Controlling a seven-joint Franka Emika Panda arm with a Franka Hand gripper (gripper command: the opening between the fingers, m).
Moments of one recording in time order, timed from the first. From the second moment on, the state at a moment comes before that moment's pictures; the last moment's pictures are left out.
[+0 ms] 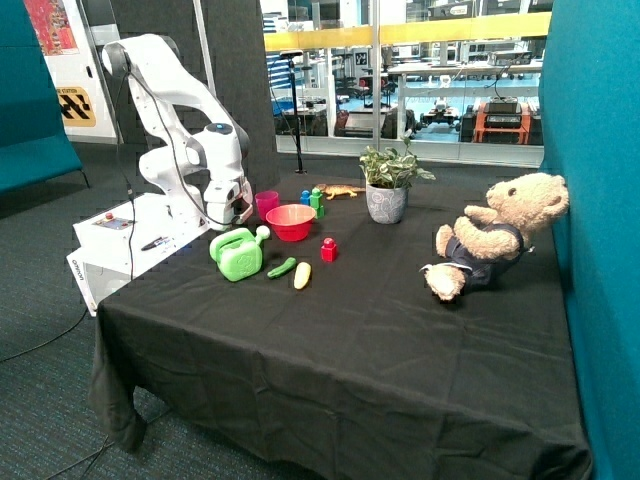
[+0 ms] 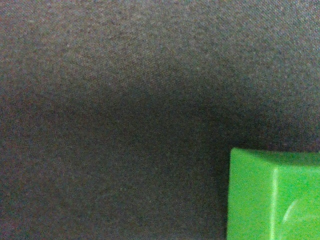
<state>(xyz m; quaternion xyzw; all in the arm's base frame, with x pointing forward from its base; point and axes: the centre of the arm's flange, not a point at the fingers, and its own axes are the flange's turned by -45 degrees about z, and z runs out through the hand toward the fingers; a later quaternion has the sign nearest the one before) 0.348 -0.157 0.315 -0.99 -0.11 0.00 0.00</state>
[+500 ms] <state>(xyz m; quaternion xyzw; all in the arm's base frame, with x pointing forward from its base) 0.345 -0.157 0.311 -0.99 -0.11 0.00 0.00</state>
